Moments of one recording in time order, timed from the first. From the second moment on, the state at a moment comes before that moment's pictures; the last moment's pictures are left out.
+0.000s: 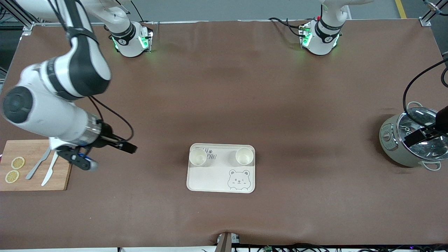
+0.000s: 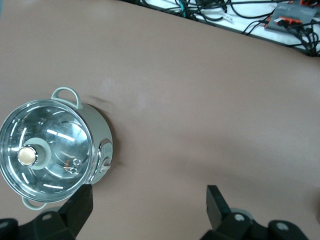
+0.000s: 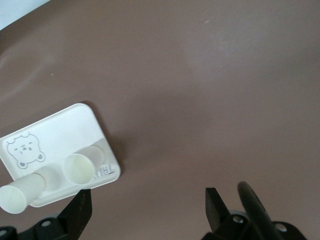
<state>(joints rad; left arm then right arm) 0.03 0.28 -0.01 -1.34 0.11 1.74 -0.30 0.20 0.38 -0.02 -1.37 0.16 1.75 0.56</state>
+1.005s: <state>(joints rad) -0.02 0.05 -0.01 -1.41 0.11 1.54 -0.23 -0.03 0.02 -0.02 -1.54 0.02 1.56 -0.08</state>
